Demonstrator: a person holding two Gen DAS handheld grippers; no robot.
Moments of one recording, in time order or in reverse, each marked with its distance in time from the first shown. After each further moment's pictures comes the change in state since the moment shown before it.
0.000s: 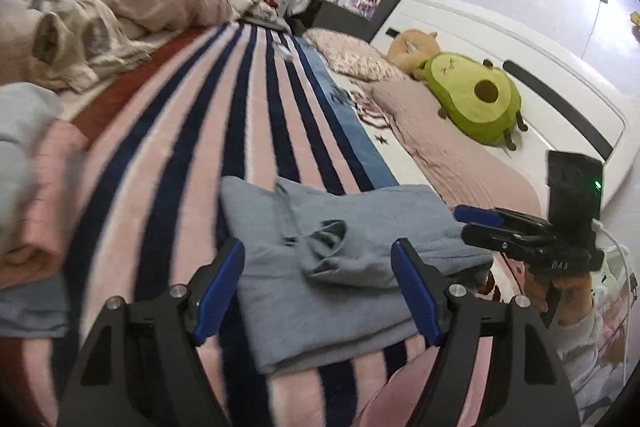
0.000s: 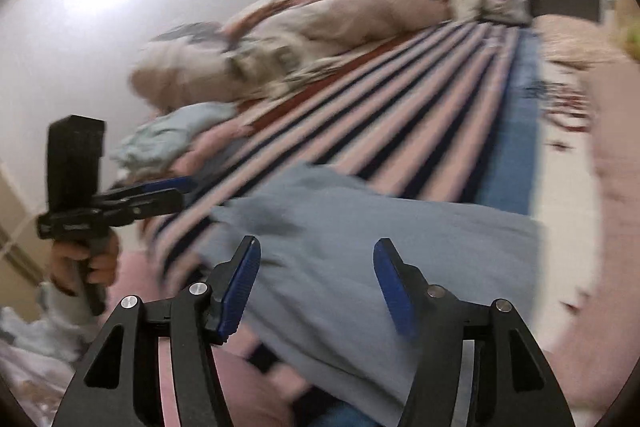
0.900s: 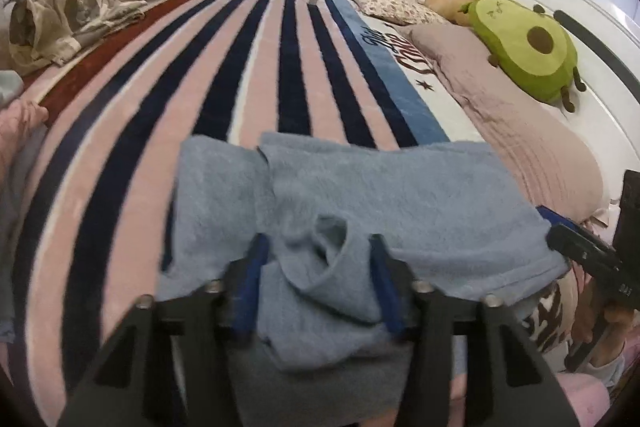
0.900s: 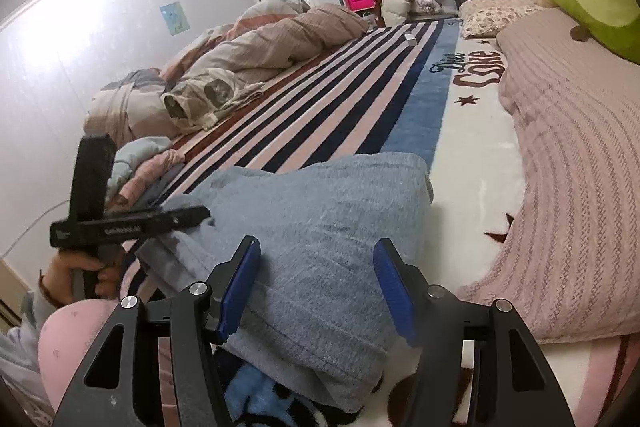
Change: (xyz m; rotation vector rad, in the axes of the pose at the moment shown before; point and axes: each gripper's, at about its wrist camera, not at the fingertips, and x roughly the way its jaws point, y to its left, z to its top) left arm 0.089 -0.020 -0.007 0.004 0.163 0.158; right arm -0.030 -0.075 -0.057 0.176 -0.116 -0.078
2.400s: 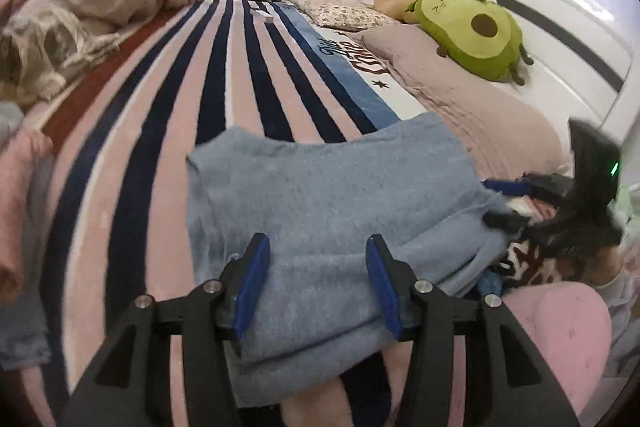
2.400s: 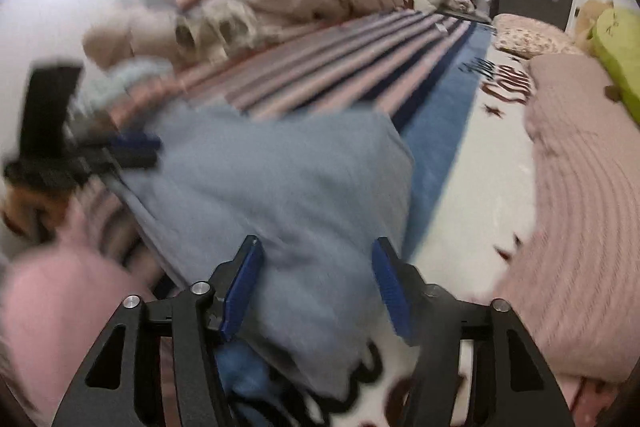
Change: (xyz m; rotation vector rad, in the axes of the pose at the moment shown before) left arm -0.046 0.018 -0.016 0.149 -0.049 -0.113; right arm 0.024 0.043 -0.007 -0.263 0.188 -0.128
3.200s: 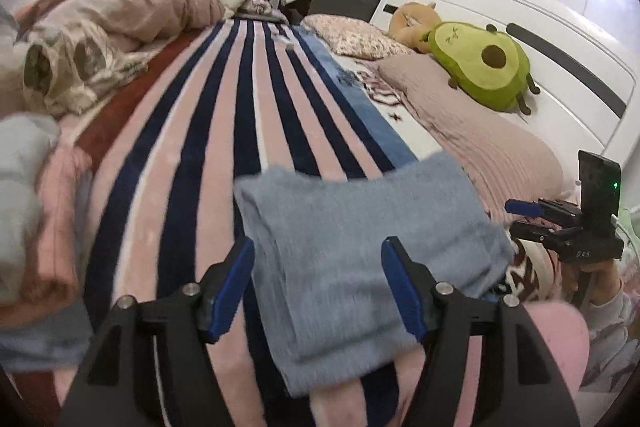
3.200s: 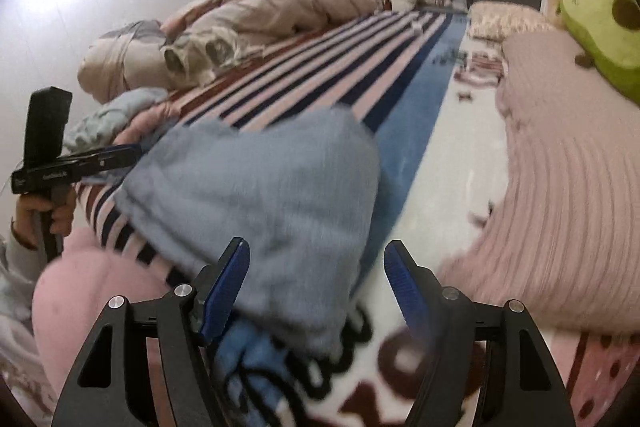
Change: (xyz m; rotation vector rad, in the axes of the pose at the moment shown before) left arm -0.034 0.010 0.015 -0.020 -0.092 0.058; right arm -0.036 -0.023 -0.005 0.126 -0.076 0.028
